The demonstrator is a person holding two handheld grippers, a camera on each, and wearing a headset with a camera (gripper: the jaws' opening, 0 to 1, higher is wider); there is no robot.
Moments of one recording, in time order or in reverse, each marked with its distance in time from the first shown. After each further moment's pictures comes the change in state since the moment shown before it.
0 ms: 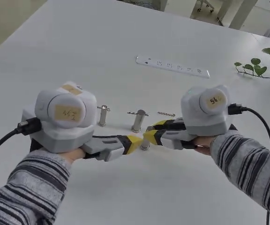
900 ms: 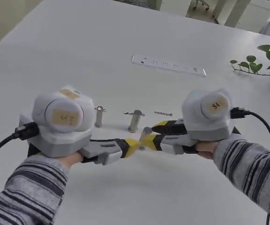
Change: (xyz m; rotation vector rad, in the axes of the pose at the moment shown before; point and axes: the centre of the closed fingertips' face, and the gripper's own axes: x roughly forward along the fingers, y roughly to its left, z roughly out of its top) left arm 0.004 -0.004 -0.004 0.008 0.016 -0.010; right arm -0.016 0.000 -0.008 -0.021 -0.005 -0.002
